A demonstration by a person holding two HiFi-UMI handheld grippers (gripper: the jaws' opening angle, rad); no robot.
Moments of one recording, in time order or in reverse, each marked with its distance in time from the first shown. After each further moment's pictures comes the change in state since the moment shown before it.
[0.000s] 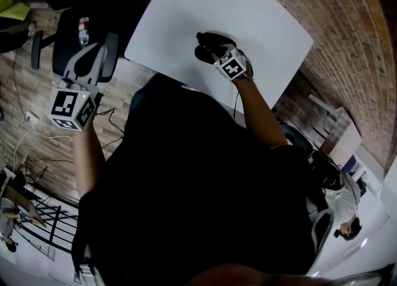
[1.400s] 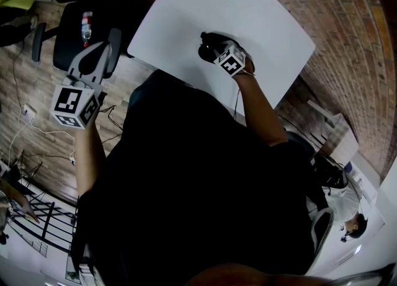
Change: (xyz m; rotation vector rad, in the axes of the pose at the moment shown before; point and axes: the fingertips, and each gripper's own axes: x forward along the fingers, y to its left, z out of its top) left arm -0.010 -0.005 -0.018 -0.027 0.003 0.012; right arm 0.019 -0.008 0.004 -0.141 0.053 -0.032
